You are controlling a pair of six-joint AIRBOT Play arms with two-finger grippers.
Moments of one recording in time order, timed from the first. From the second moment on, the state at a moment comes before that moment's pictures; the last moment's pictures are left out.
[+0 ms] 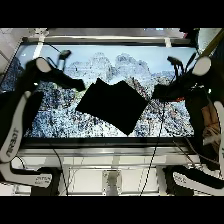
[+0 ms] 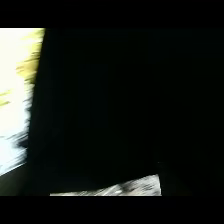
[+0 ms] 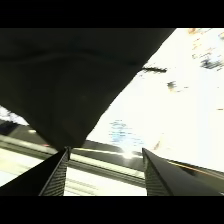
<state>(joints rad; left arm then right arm) -0.17 -1.56 1.47 1.06 -1.14 -1.20 0.06 -1.23 1.30 -1.22 1.45 1.59</state>
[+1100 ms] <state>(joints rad) -0.27 -1.69 1.61 0.85 -0.95 -1.10 0.05 -1.15 1.10 -1.18 1.27 1.50</state>
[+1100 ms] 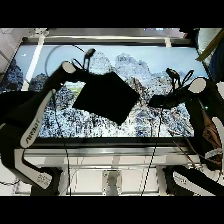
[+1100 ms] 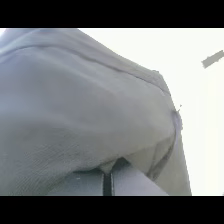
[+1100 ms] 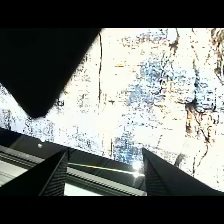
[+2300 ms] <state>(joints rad) -0.04 -1.45 1.59 1.31 -1.19 -1.31 0.13 -1.77 1.27 -0.50 0.92 1.25</state>
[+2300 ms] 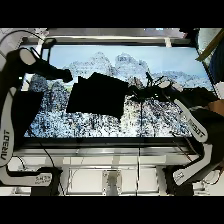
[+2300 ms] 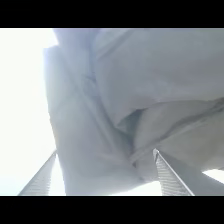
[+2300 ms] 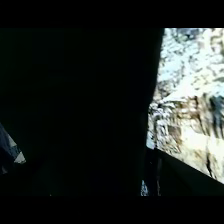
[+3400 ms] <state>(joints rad) -0.02 -1.41 1.59 1.31 -1.27 -1.31 0.20 -1.85 1.37 -0.57 0.86 1.27</state>
